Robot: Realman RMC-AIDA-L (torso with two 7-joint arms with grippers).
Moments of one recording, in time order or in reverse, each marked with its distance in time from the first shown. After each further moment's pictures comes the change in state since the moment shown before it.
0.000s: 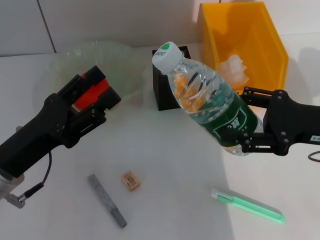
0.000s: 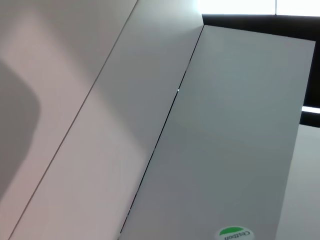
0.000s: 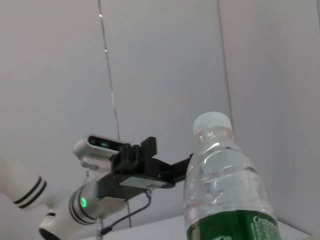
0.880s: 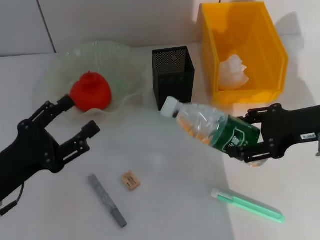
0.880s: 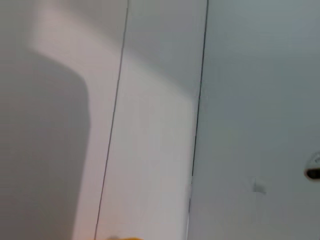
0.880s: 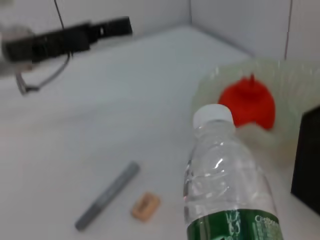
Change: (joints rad) left arm 0.153 0.008 -0.050 0.144 0.121 -0.136 0.218; right arm -0.055 0.004 -0.297 -0.481 -0.292 0.238 0.454
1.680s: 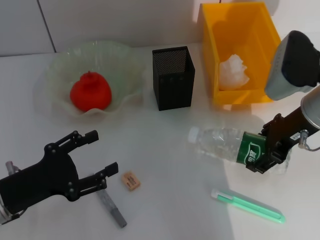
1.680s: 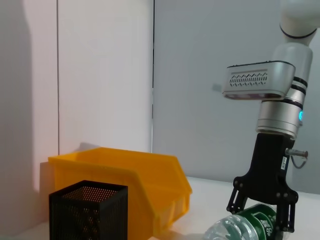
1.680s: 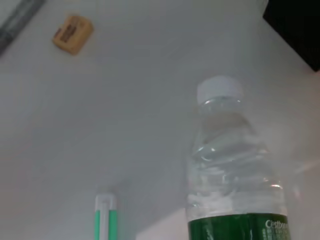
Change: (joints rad) left arm 0.005 0.002 0.002 0.137 0.264 -0.116 -0.013; right arm 0.194 0.001 -0.271 -0.061 -0.544 0.029 0.393
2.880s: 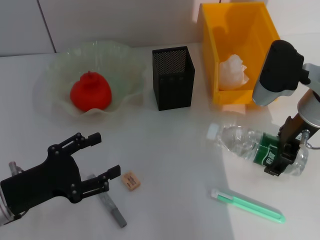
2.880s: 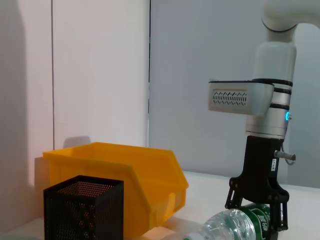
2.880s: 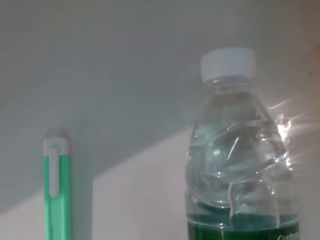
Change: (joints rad) left arm -0.007 0.001 0.011 0.000 0.007 -0.012 -0.001; right arm 0.119 0.007 -0.034 0.151 -0.224 0.013 0.081
